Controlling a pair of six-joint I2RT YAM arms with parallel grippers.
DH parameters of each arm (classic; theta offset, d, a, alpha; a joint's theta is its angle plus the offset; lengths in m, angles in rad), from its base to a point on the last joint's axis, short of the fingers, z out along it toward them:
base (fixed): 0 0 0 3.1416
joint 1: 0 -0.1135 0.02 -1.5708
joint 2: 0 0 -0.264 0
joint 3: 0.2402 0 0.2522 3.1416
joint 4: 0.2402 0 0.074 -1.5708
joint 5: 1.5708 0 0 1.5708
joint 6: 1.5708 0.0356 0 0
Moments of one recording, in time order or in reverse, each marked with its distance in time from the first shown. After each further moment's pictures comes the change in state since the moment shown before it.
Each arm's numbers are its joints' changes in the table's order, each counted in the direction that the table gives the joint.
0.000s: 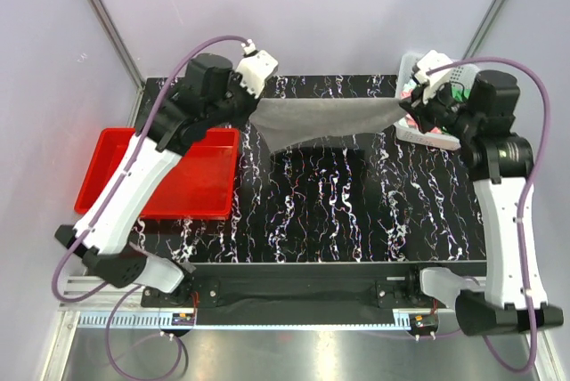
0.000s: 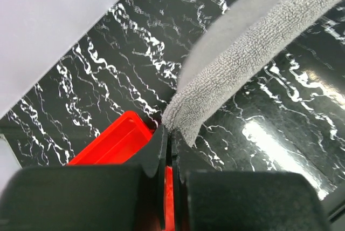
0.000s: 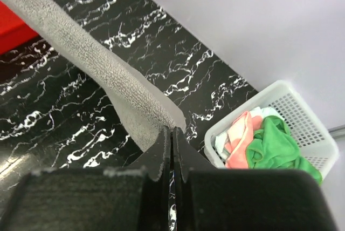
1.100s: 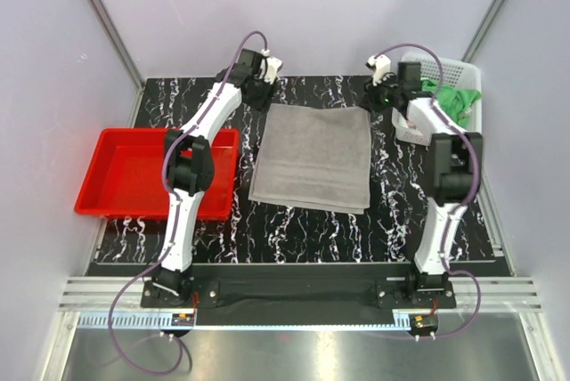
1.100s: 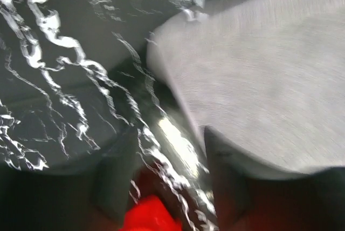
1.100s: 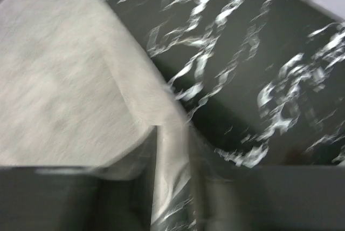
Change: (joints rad) left arm -0.278 -0.900 0.397 -0.152 0.120 -0.024; right arm 0.000 -0.891 0.053 -0.514 -0.032 0.172
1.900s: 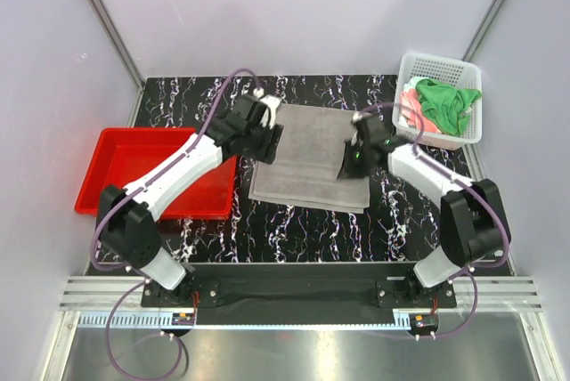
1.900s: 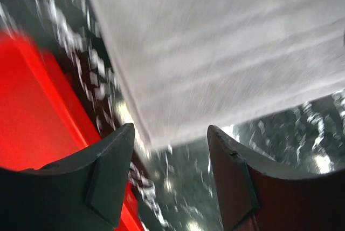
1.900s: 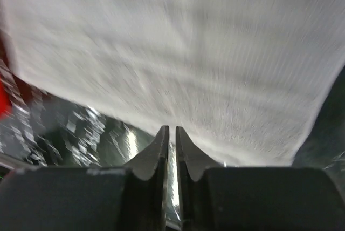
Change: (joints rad) left arm 0.249 0.774 -0.856 -0.098 -0.118 -0.356; right arm -0.322 0.459 -0.470 0.298 0.373 0.799
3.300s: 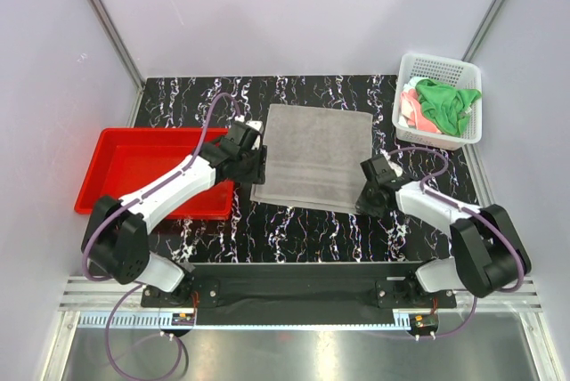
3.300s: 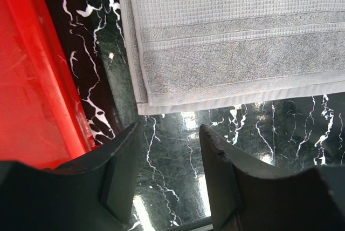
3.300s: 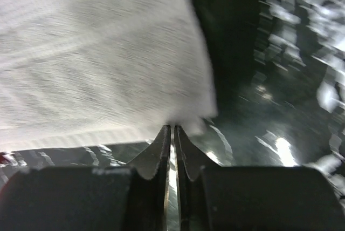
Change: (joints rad) left arm -0.009 0.124 -0.332 -0.091 -0.030 -0.267; right arm -0.069 0.179 -0.455 -0.098 0.265 0.394
